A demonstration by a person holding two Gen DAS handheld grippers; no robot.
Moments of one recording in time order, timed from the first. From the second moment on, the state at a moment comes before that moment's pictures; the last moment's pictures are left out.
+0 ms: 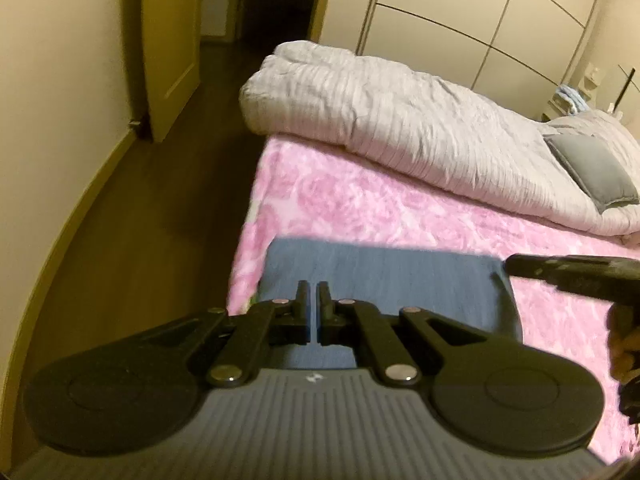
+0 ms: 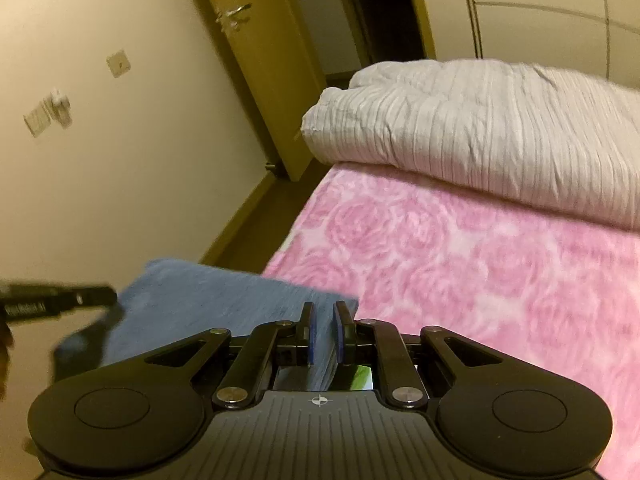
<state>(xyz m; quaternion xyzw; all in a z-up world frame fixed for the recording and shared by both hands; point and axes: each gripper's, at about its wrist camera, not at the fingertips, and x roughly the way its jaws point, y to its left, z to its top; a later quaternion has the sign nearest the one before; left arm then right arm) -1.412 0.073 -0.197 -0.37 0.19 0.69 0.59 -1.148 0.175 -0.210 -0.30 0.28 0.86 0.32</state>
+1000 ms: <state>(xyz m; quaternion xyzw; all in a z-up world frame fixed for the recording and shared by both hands) -1.355 -0.052 -0.217 -0.43 0.21 0.72 0.49 -1.136 0.052 -0.226 -0.41 0.24 0.86 0.19</state>
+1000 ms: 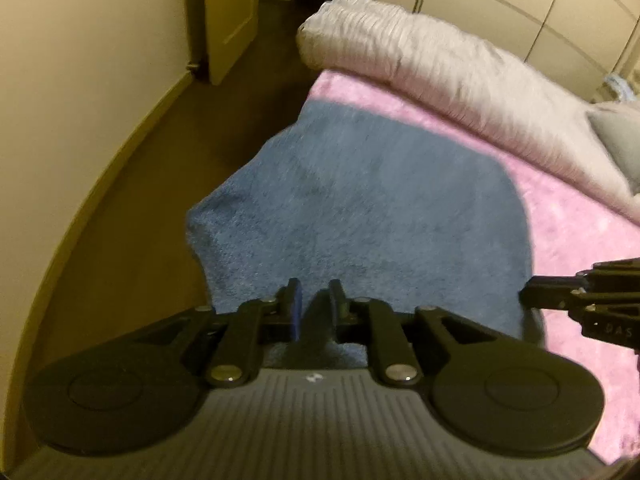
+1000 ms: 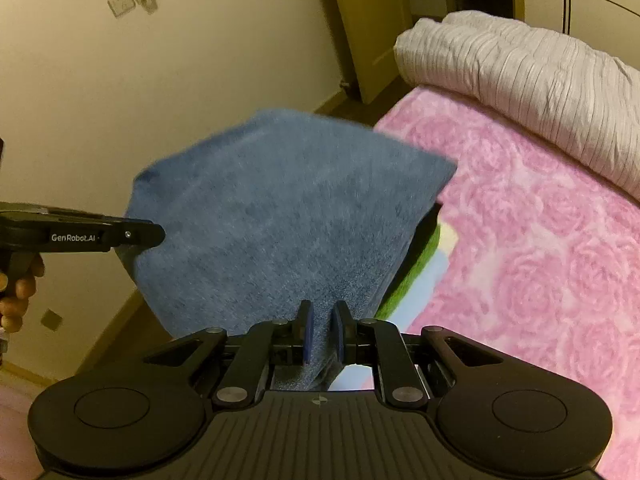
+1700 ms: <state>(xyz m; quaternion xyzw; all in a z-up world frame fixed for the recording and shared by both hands) -1.312 -0.091 -0.183 -0.42 0.21 0.77 0.44 -1.113 0.014 -0.205 -0.39 0.26 0.86 0.21</state>
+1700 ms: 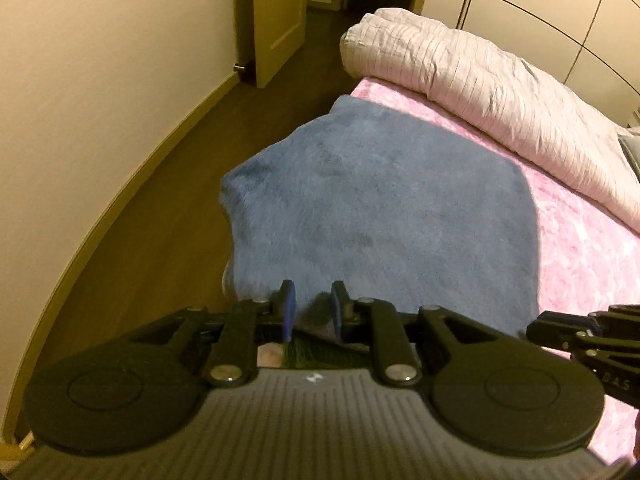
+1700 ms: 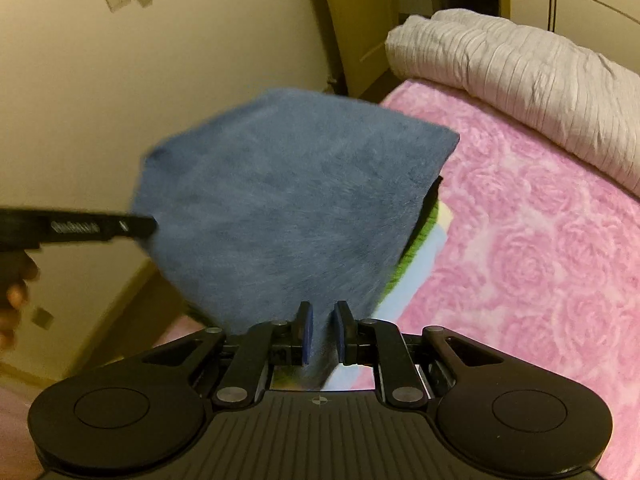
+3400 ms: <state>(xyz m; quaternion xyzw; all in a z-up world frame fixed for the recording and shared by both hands) -0.884 -0.127 -0.105 -0.43 0.07 0.88 0.17 -0.815 0.049 -0.123 -0.45 0.11 0.88 0.07</state>
